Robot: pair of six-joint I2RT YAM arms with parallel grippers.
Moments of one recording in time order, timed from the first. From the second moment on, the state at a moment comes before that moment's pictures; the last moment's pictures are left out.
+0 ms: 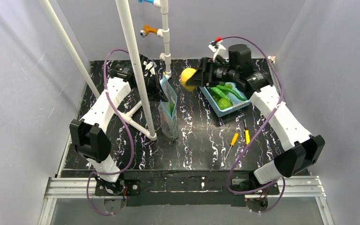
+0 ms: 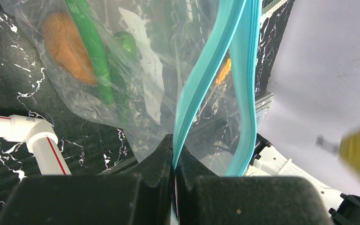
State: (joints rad) left arm -0.35 1.68 1.66 -1.03 0.50 -0.61; right arm 0.42 1.48 1.60 -0.60 -0.59 0.48
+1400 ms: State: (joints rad) left arm -0.35 1.66 1.66 -1.01 0.51 -0.61; right arm 0.71 1.53 1.42 -0.48 -0.36 0.40
